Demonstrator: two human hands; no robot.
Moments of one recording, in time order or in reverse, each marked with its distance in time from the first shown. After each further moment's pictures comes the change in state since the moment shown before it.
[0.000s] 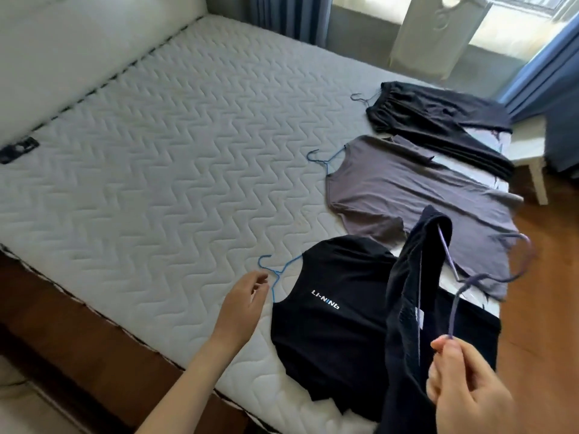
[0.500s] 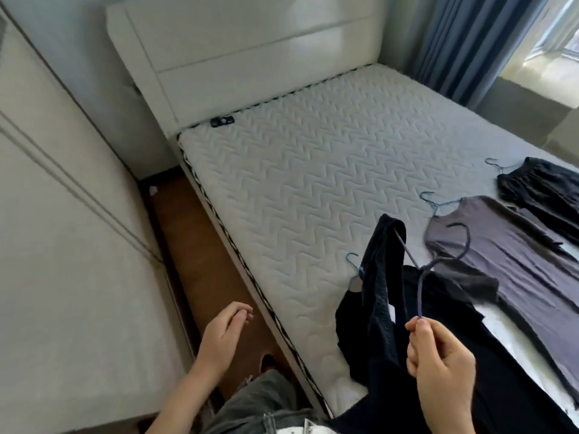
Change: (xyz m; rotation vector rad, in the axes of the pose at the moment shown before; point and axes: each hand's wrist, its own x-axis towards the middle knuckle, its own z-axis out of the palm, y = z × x) left_hand -0.306 -0.038 -0.100 -0.264 0.469 -0.313; right_hand -0.118 -0.063 -0.013 0.015 -0.708 -0.039
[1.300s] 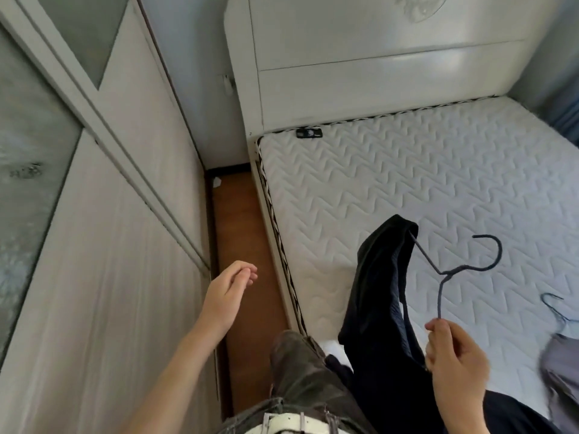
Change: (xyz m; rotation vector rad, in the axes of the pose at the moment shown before) left_hand 0.256 -0.001 -0.208 -0.121 0.266 -0.069; right_hand 0.178 -0.016 0.304 -0.212 -0.180 0.003
